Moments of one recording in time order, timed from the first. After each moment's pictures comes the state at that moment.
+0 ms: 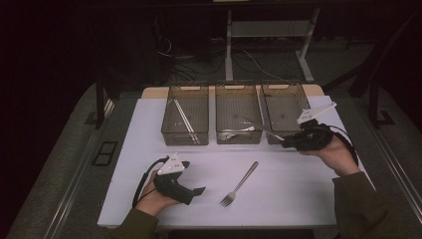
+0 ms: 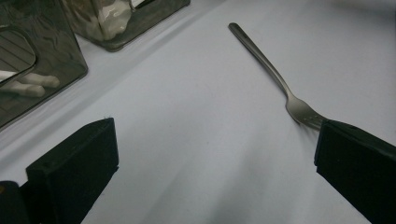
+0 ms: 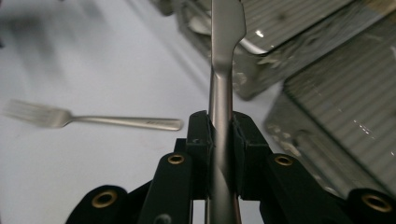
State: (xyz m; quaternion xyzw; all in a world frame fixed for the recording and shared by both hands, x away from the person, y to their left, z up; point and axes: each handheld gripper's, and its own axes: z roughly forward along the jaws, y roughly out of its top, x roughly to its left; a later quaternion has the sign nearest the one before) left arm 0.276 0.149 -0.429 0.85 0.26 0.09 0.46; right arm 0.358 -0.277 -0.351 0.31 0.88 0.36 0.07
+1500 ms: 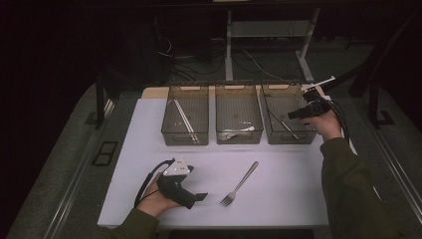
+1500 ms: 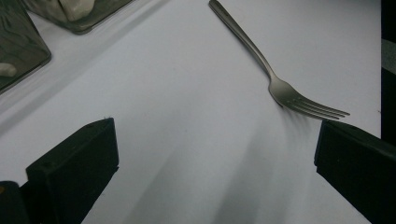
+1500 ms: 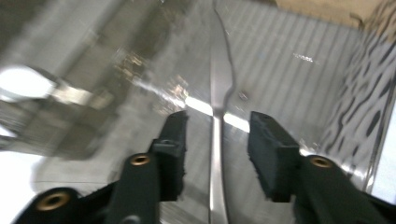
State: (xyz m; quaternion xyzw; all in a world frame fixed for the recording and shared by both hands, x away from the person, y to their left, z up) left arm 0.274 0.140 -0.432 0.87 0.24 0.06 0.43; right arm 0.468 -0.313 -0.374 0.53 0.78 0.30 0.10
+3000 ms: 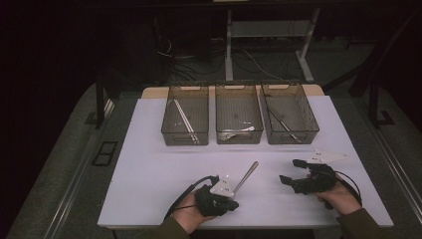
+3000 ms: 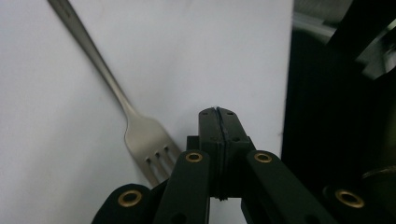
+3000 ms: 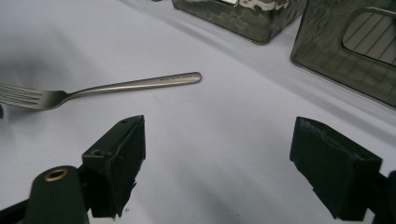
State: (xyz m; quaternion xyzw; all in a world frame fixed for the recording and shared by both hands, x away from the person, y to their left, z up) left arm 0.238 0.042 -0.436 0.93 0.13 0.00 0.35; right arm 0.274 -0.288 -0.433 0.38 0.81 0.44 0.12
